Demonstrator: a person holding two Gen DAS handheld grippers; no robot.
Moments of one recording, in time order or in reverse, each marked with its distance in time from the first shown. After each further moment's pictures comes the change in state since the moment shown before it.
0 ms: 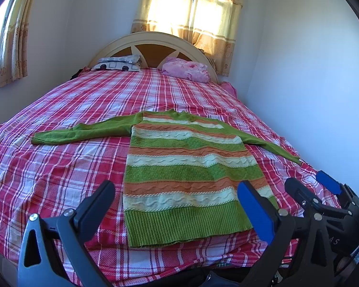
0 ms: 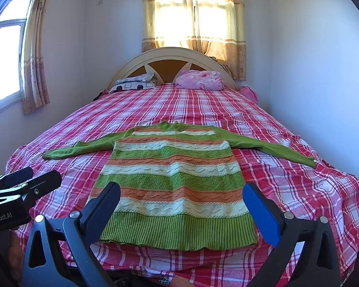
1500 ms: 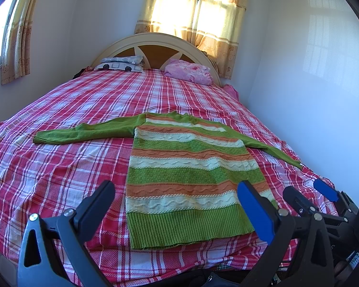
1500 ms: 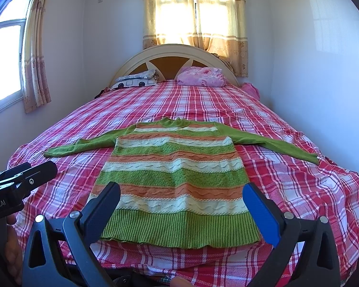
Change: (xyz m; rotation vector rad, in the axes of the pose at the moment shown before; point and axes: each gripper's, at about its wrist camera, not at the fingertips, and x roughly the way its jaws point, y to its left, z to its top) left arm -0.001 0.004 0.002 -0.013 -0.009 0.005; right arm 0.005 0.003 -0.004 0.001 0.020 0.014
